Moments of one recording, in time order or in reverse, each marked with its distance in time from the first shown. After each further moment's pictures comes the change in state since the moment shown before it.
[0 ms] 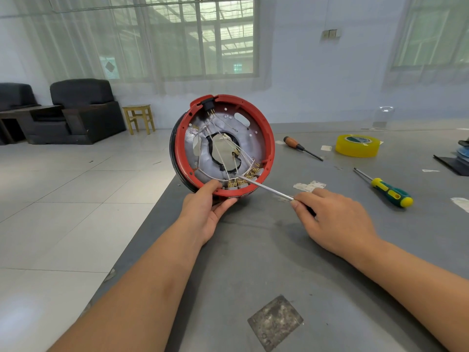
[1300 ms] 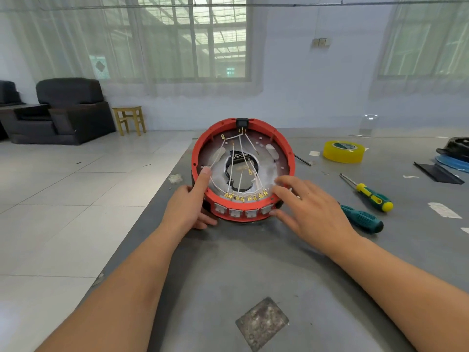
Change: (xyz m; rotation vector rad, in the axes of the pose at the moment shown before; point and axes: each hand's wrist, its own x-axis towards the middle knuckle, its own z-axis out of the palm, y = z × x) left_hand -0.010 0.020 -0.013 0.867 -0.012 0.209; right_hand 0.016 0.006 0.004 -0.066 0.157 -0.317
